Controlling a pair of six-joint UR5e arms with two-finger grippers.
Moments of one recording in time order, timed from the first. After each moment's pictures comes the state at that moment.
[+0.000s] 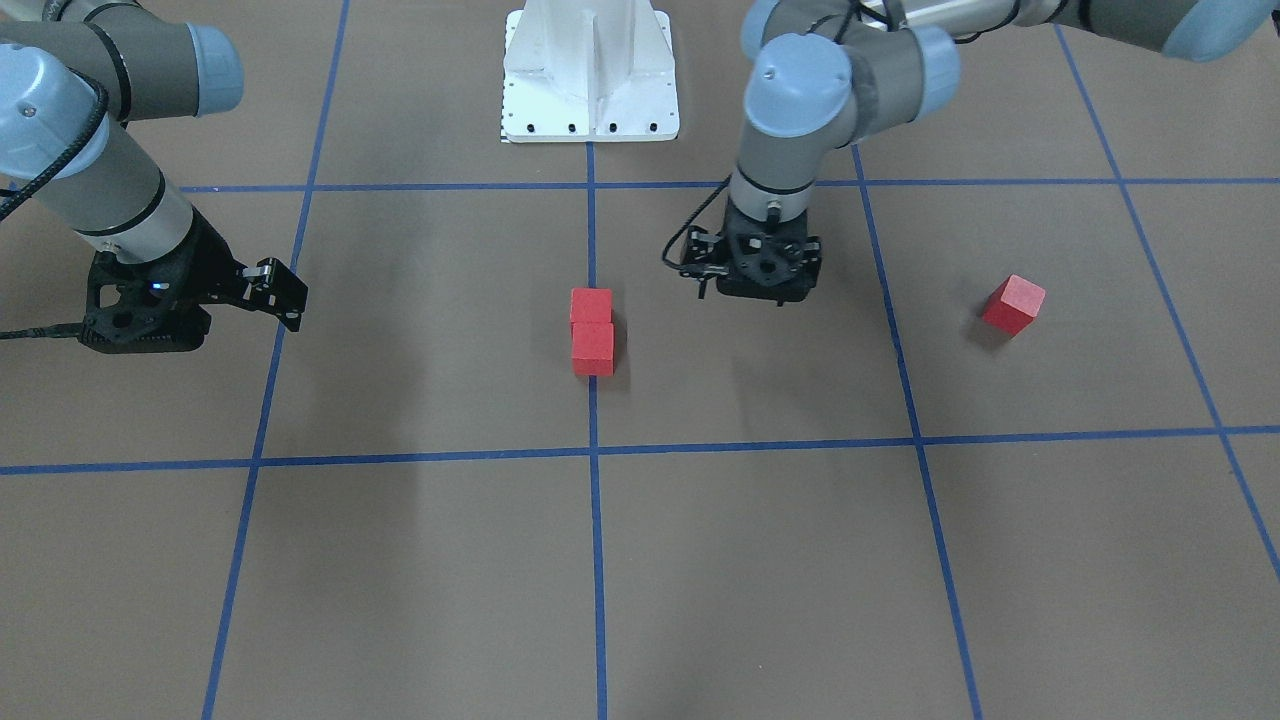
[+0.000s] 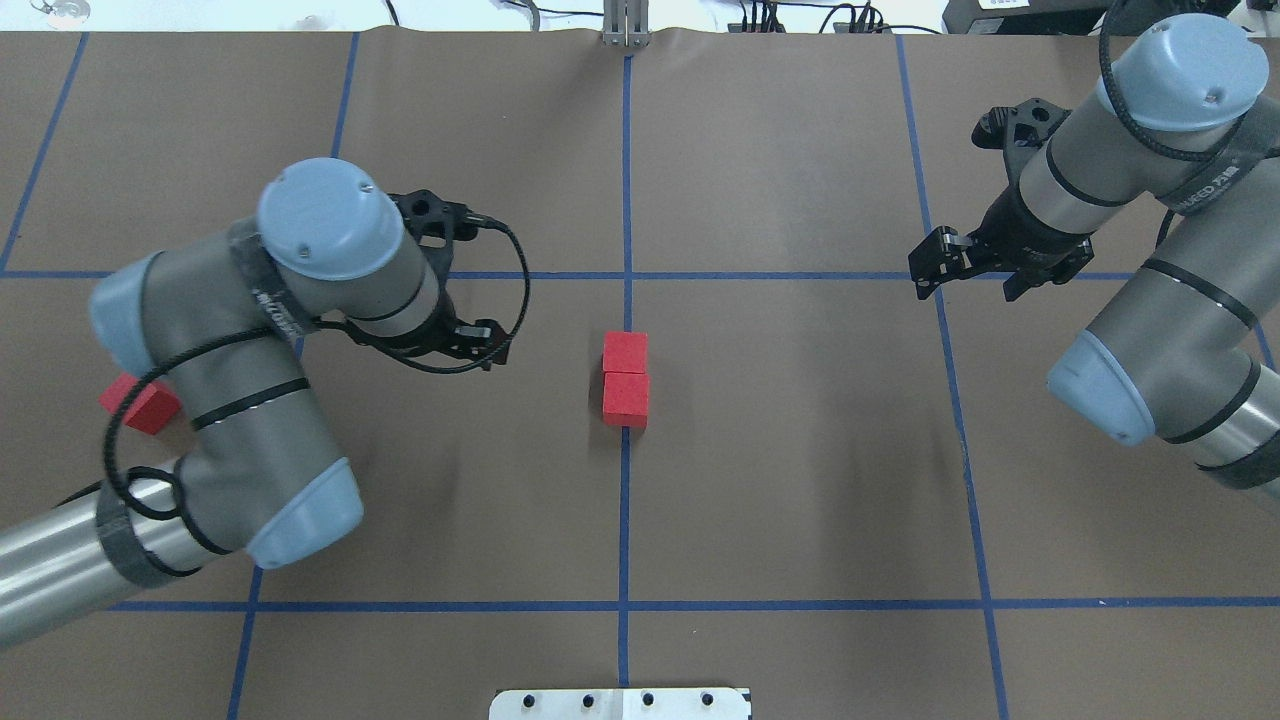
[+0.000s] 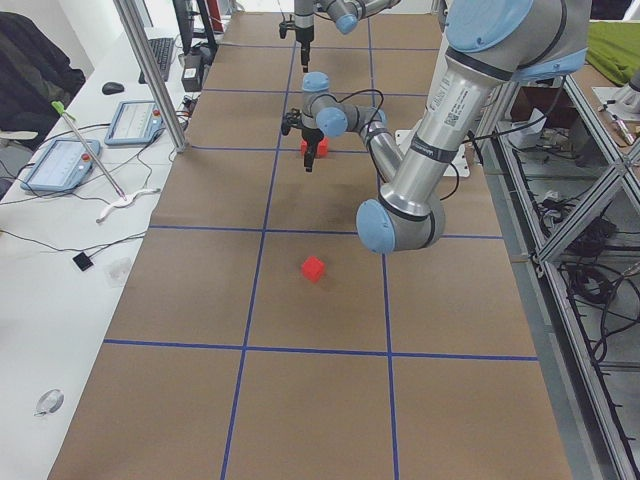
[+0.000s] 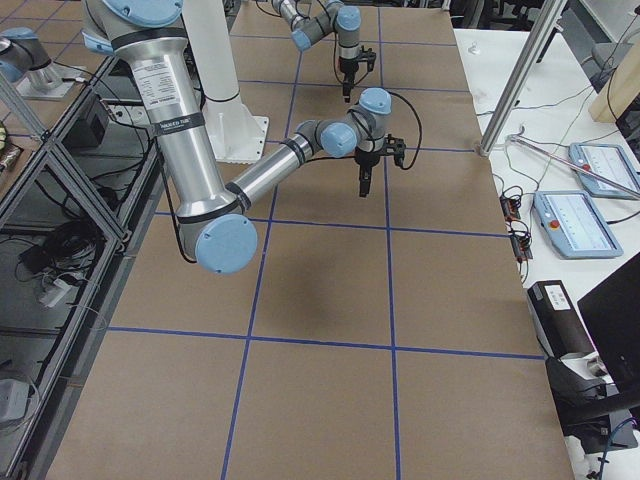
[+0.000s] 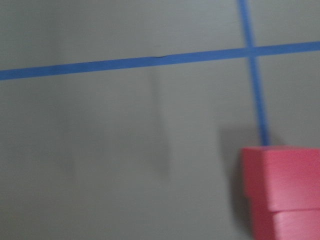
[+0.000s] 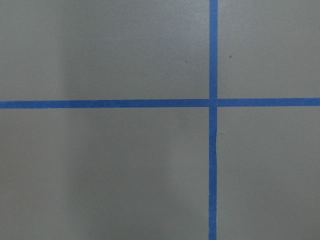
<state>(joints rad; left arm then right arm) -0.64 -2.07 -1.83 -1.55 -1.92 -0.93 0.90 -1.25 1.87 -1.62 2.17 0.87</state>
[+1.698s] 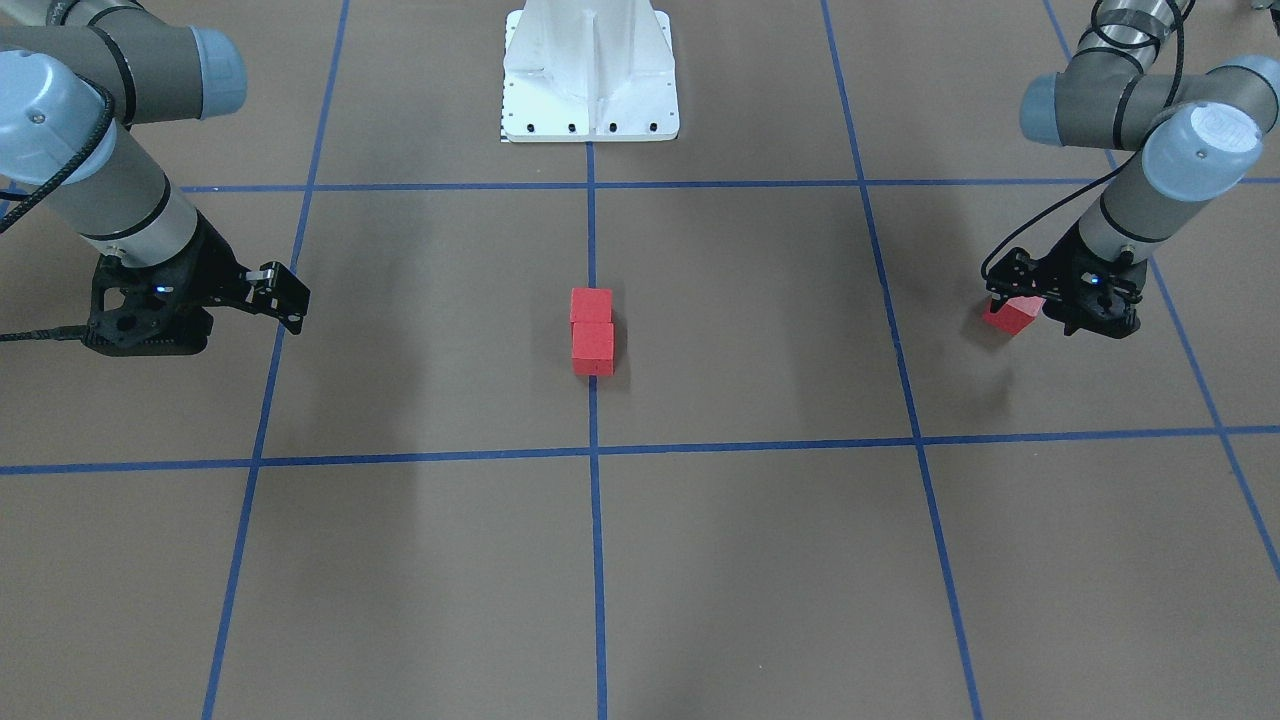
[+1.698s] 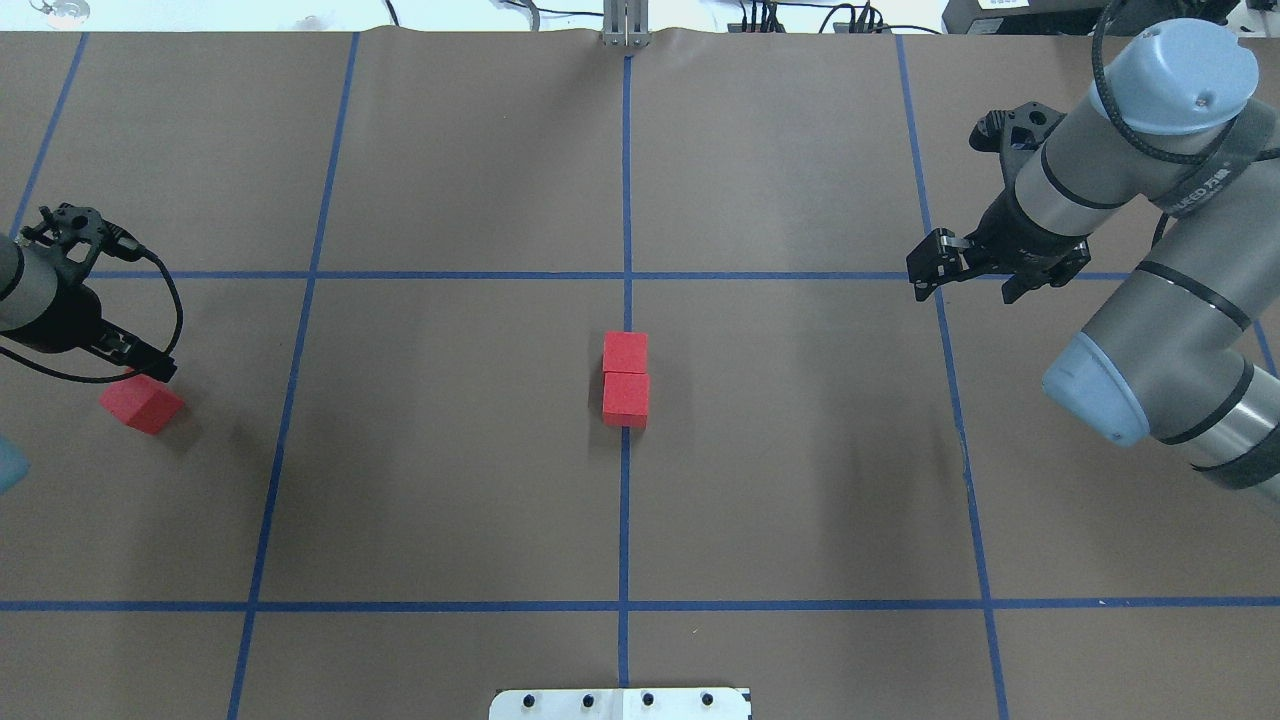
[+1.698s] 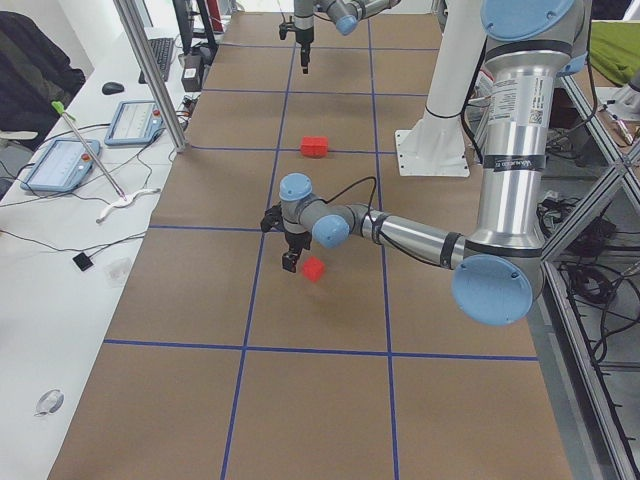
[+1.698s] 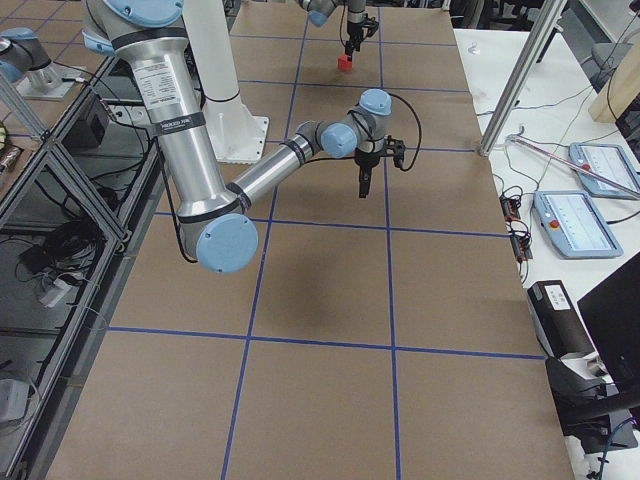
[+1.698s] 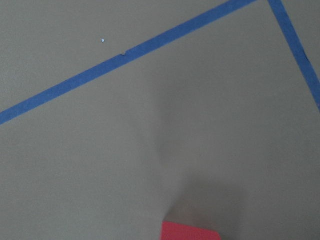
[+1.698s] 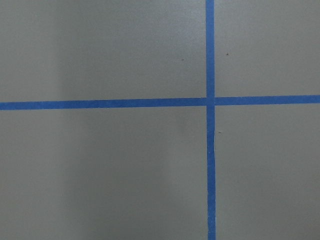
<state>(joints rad) -0.93 -1.60 -1.71 -1.96 -2.13 -0.42 0.90 -1.25 1.86 -1.62 2.16 0.88</state>
